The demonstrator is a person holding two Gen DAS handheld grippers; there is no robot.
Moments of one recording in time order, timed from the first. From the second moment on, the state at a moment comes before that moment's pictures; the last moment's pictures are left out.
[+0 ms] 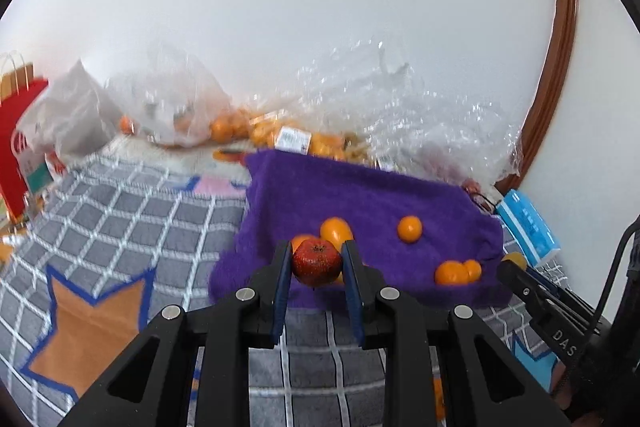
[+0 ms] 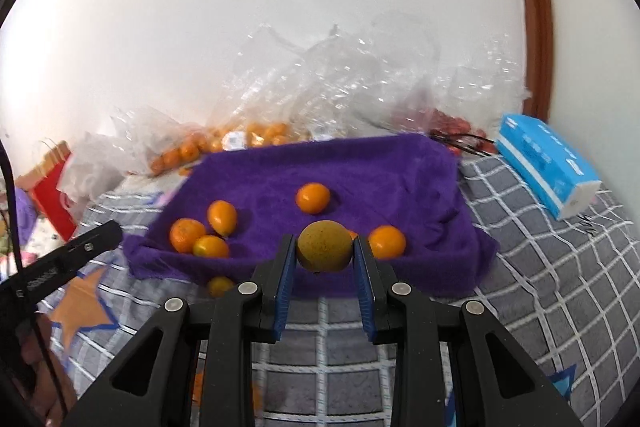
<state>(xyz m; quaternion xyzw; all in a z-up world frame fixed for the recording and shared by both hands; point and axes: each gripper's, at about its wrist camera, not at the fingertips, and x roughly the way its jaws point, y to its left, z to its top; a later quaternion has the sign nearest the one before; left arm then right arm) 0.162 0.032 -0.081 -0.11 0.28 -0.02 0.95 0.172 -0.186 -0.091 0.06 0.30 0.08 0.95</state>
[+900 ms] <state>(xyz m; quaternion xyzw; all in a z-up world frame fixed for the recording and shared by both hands) 0.234 0.019 -0.120 -0.11 0.32 -0.02 0.94 0.240 -0.185 -0.119 0.05 0.31 0.06 0.95</state>
